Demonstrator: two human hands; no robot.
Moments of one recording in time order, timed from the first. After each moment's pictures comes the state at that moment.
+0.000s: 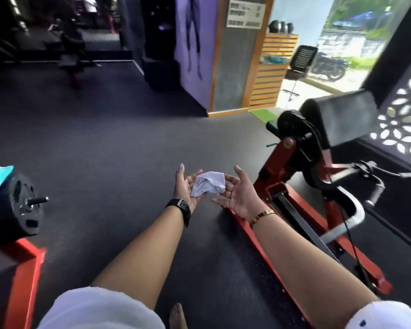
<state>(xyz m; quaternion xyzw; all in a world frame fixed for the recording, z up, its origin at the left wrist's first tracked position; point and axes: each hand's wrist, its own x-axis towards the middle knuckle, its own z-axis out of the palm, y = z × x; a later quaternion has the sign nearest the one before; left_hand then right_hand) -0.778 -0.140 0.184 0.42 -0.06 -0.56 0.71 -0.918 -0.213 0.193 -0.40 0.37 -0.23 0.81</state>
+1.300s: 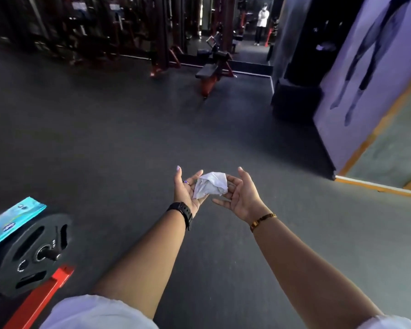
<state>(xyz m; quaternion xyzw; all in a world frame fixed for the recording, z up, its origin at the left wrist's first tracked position) -0.214 -0.547 0.192 0.40 0.08 -0.28 0.87 -0.271 -0.692 0.200 -0.48 0.21 0.04 0.85</state>
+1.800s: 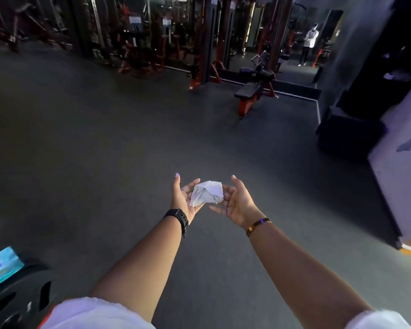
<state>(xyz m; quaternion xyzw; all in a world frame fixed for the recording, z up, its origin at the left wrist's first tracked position) 0.111 -0.567 0.177 0.39 0.14 -0.19 0.89 0.086 -0.718 0.191 -0.51 0.18 0.14 0.83</state>
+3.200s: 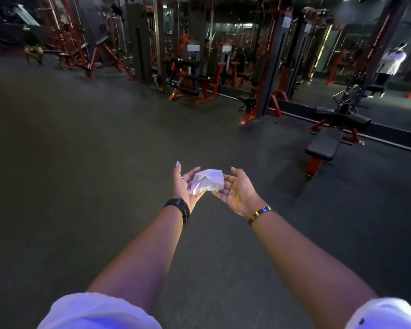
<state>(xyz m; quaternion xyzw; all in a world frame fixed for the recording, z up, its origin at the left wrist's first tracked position) 1.123 -0.581 0.230 0.40 0.14 -0.01 0.91 1.129 -0.729 0.249 -0.49 0.07 0.21 0.84</state>
